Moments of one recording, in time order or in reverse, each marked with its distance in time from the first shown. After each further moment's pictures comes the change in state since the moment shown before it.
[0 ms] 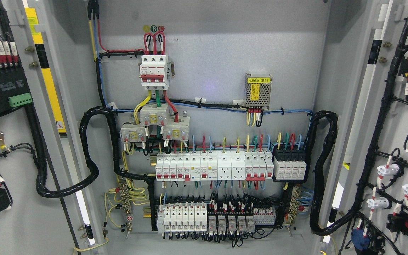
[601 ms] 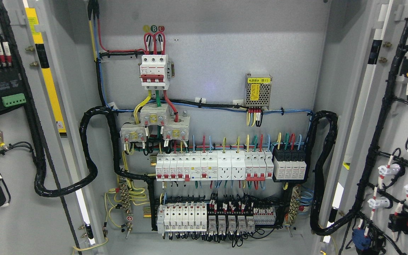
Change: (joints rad) left arm -0.039 0.060 0.018 0.075 0.013 0.001 -0.047; right arm 0.026 -0.038 -0.020 0.000 -0.019 -0.012 0.000
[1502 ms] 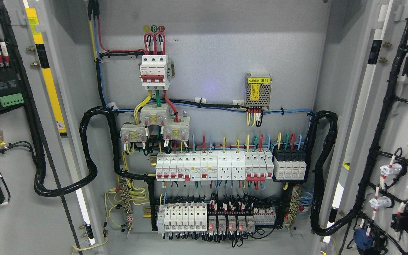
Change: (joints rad) left arm -0.016 0.038 -0.007 0.040 0.001 -0.002 -0.036; right arm 0.008 -0.011 -0.021 0.017 -0.027 0.005 0.002
